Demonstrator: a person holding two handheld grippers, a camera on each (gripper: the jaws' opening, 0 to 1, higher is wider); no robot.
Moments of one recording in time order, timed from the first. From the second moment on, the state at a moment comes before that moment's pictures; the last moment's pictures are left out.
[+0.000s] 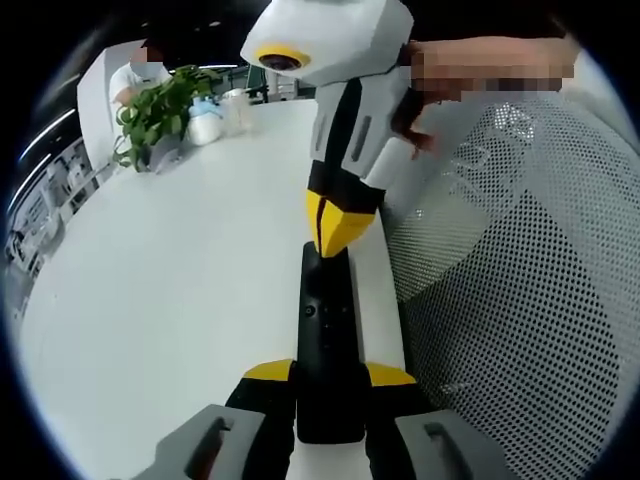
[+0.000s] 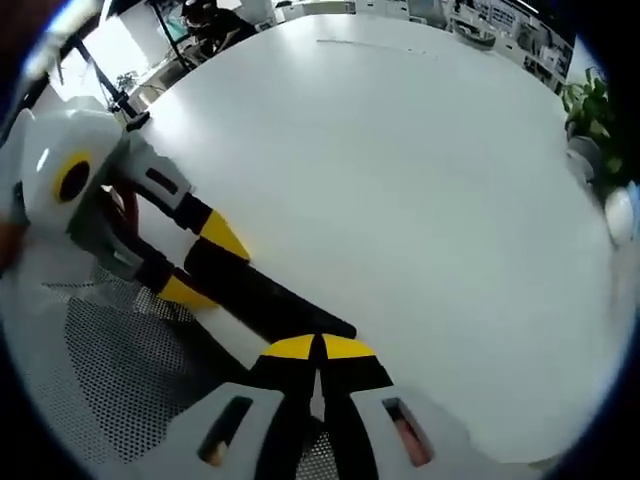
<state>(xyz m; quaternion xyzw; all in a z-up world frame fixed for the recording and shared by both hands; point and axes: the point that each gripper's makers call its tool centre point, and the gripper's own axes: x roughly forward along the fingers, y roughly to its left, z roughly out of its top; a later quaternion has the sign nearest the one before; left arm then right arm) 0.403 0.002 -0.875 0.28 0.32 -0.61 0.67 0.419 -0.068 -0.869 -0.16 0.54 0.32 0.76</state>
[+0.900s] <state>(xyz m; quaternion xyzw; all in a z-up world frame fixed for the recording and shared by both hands) 0.403 0.001 -0.875 0.27 0.32 -0.61 0.67 0.420 -0.068 -0.869 -0.19 0.54 0.31 0.76</state>
